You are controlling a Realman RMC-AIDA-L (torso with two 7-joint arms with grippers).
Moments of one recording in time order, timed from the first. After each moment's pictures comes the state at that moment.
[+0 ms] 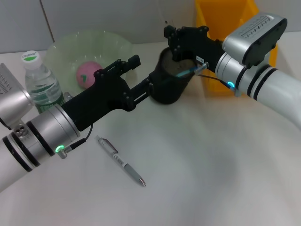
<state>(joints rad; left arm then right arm) -0.41 -2.06 1.89 0.59 0.43 1.09 -0.83 0.85 2.09 -0.62 -0.03 -1.26 -0.97 0.52</state>
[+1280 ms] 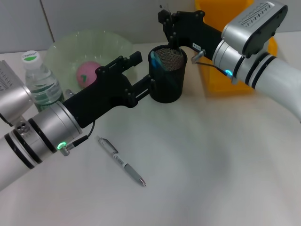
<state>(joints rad) -0.42 -2.07 1.89 0.59 0.42 1.09 -0.84 0.88 2.09 -0.62 -0.06 -1.26 -1.00 0.52</state>
